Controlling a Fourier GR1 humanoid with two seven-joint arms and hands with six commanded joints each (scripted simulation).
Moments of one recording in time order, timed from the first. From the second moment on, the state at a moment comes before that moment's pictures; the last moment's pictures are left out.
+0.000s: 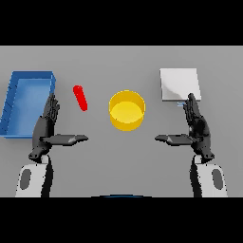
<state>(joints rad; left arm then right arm) 0.00 0.00 0.00 -1.57 0.00 0.00 0.00 0.00 0.00 0.00 -1.57 0.00 0.00 0.00</state>
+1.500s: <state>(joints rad) -0.30 0.08 -0.02 -1.23 -0.14 -0.04 -0.01 0.07 -0.06 0.13 -1.69 0.22 -0.03 -0.10</state>
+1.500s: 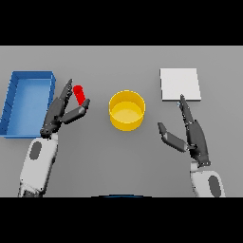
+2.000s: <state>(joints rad) -0.48 0.05 0.02 -0.98 -0.19 0.03 -0.07 0.09 -0.05 0.12 -1.71 0.20 -0.02 -0.08</state>
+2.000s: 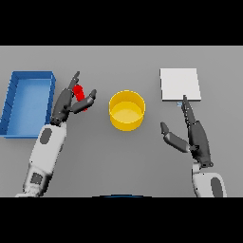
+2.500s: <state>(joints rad) -0.57 -0.01 0.10 -0.80 -0.14 0.11 -0.22 0.09 -0.06 0.12 -1.72 0.20 -0.02 -0.07</state>
